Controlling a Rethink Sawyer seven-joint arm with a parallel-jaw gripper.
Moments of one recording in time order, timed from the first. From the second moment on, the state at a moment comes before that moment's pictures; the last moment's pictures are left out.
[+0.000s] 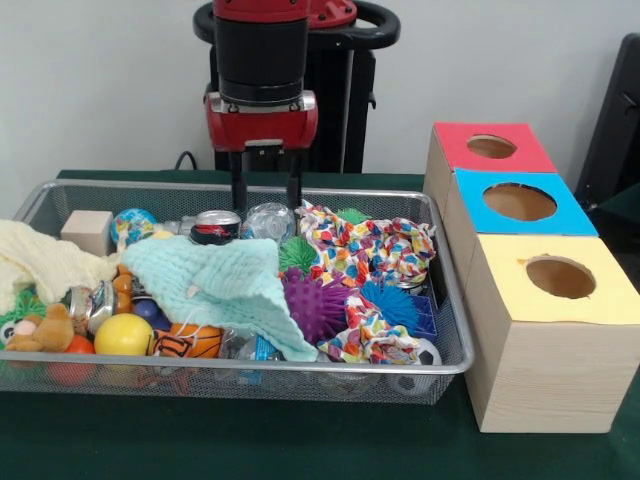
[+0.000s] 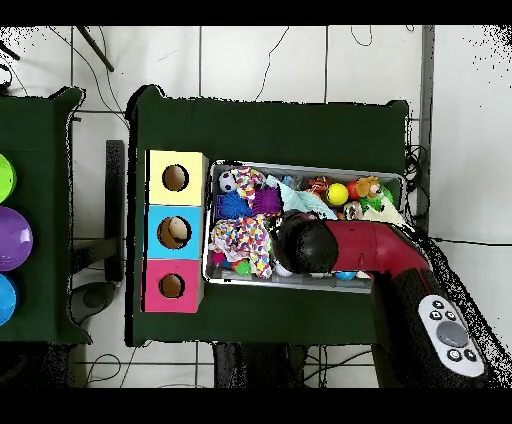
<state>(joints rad) -0.60 -0.77 0.33 1.78 -0.41 0.53 1.57</state>
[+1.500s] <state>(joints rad) -0.60 -0.75 0.30 1.82 -0.49 0.41 1.57</state>
